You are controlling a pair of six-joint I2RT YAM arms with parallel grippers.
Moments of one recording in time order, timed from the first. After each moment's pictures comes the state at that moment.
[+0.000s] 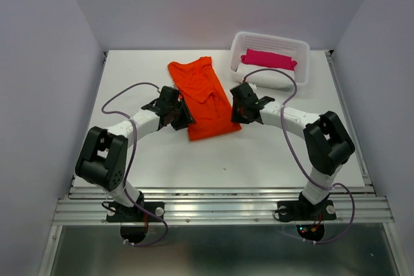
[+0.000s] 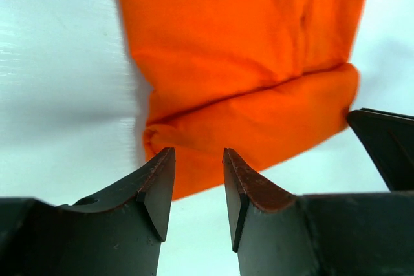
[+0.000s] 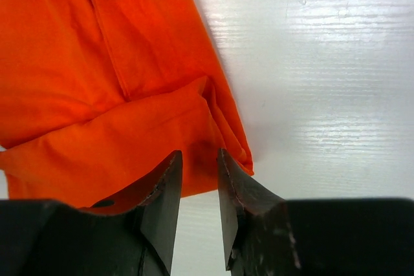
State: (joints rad) left arm -0.41 1.59 0.91 -0.23 0.14 -0.79; right arm 0.61 1.79 1.19 -0.36 0.23 0.65
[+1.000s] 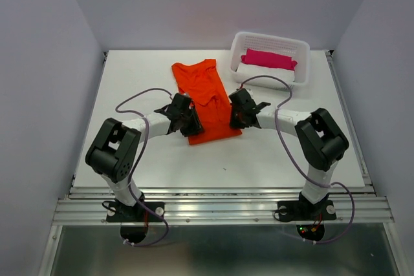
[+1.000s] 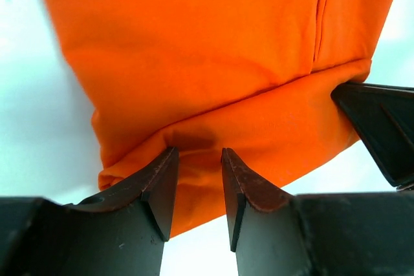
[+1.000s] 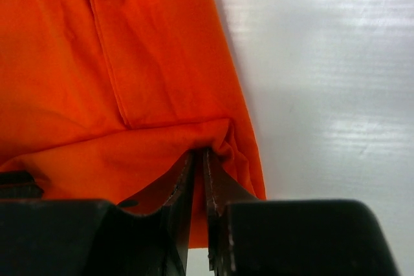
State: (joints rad) left arm -0.51 1.70 0.92 -0.16 0.14 -0.80; right arm 0.61 1.85 1.15 -0.25 0.16 0.65
